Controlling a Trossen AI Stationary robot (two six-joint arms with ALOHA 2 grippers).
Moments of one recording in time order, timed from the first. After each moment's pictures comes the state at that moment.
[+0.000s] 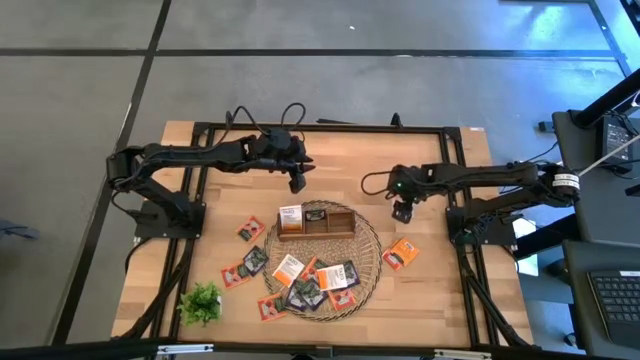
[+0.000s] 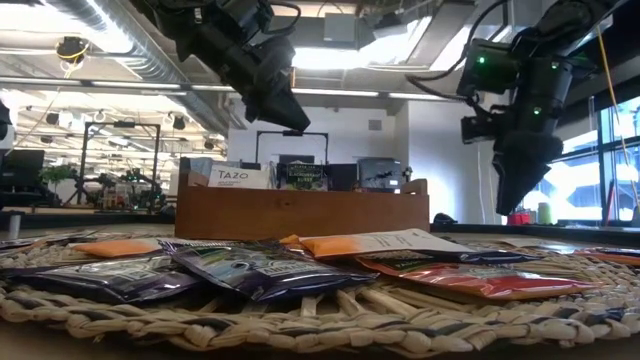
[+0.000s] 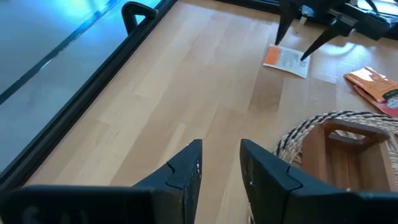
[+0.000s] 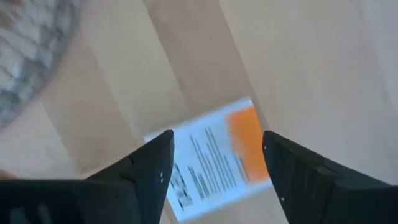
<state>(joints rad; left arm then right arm) 0.36 1.45 0.94 -0.08 0.02 -0.04 -0.25 1.24 0.62 -0.65 0.09 0.13</state>
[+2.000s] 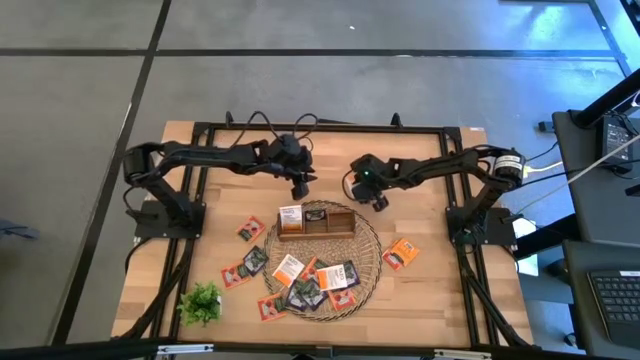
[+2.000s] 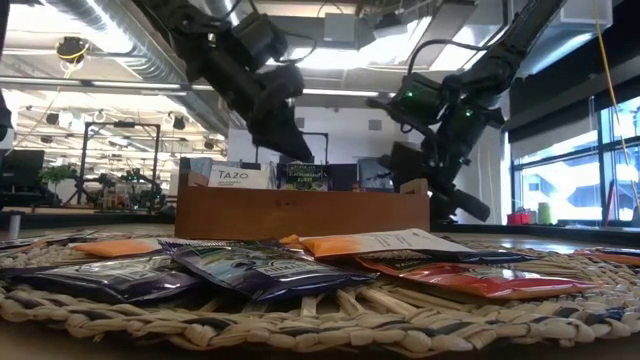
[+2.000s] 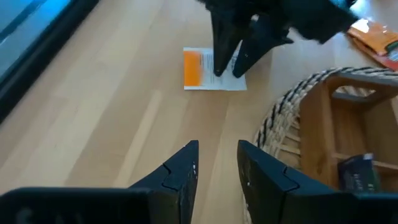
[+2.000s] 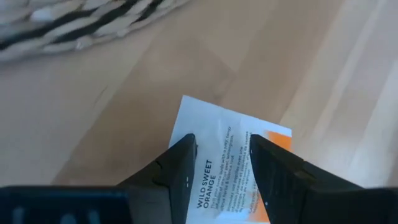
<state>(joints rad) 0.36 1.59 0.94 -0.07 0.11 0.01 -0.32 1.74 0.77 -0.09 0.03 -1.03</state>
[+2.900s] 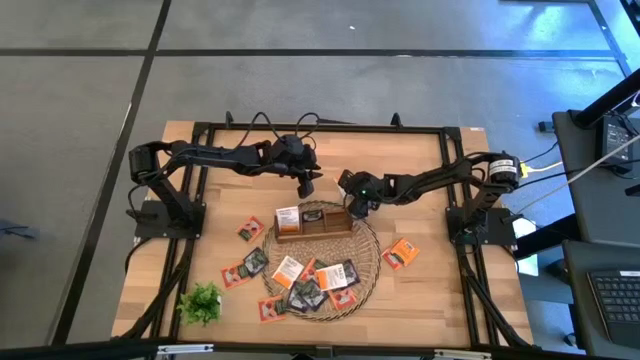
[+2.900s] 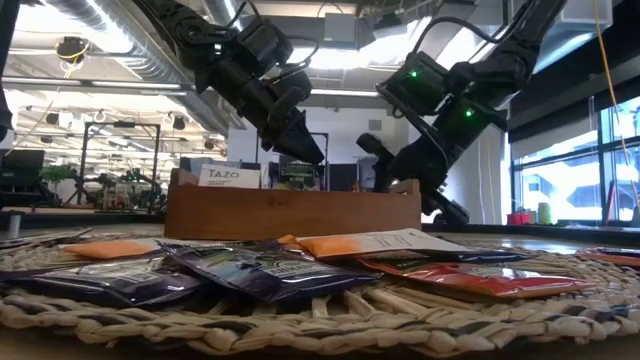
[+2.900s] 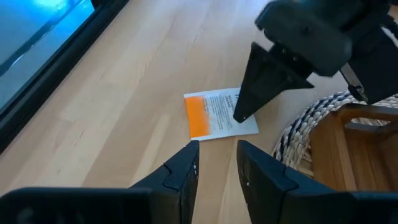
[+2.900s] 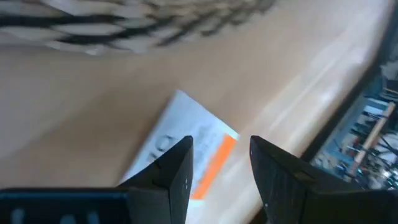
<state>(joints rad) 0.36 1.63 0.94 0.05 0.08 0.01 -0.16 1.74 0.75 0.17 0.30 -1.45</state>
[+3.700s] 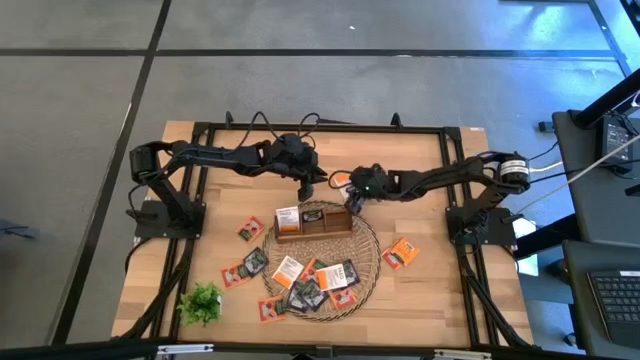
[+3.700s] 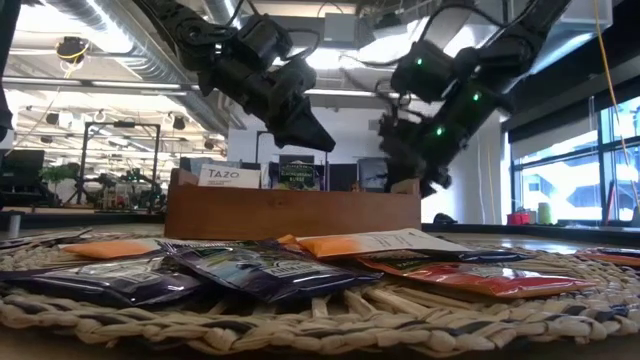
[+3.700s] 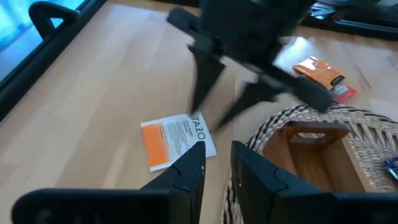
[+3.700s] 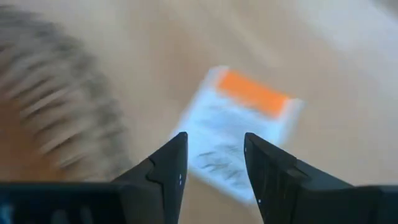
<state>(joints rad) 0.36 1.64 0.95 0.14 0.25 0.03 -0.18 1.66 0.76 0.03 0.28 0.35</state>
